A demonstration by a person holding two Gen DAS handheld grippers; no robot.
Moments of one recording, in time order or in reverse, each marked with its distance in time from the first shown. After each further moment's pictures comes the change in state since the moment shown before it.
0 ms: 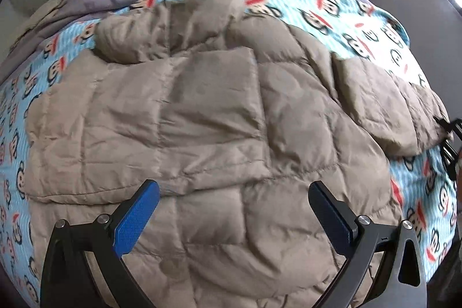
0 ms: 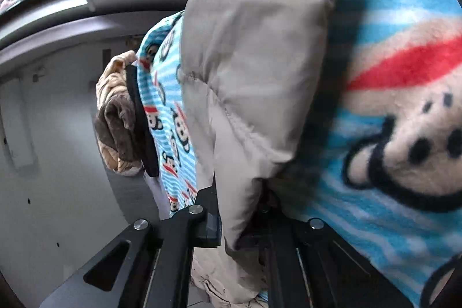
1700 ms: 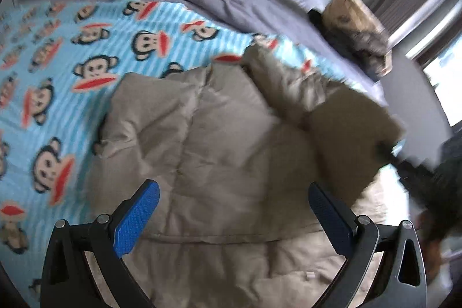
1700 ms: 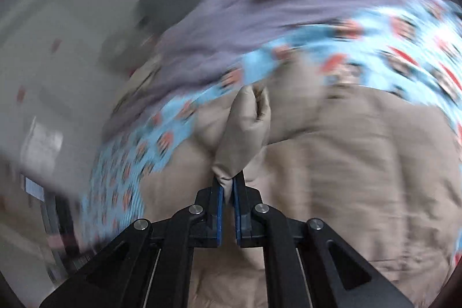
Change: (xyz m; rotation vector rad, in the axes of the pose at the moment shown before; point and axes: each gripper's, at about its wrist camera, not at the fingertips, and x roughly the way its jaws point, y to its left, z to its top) left arm -0.036 0.258 -0.008 -0.375 -0.174 -0.281; right arm 0.187 0.180 -0.443 -1.144 0.354 -0.144
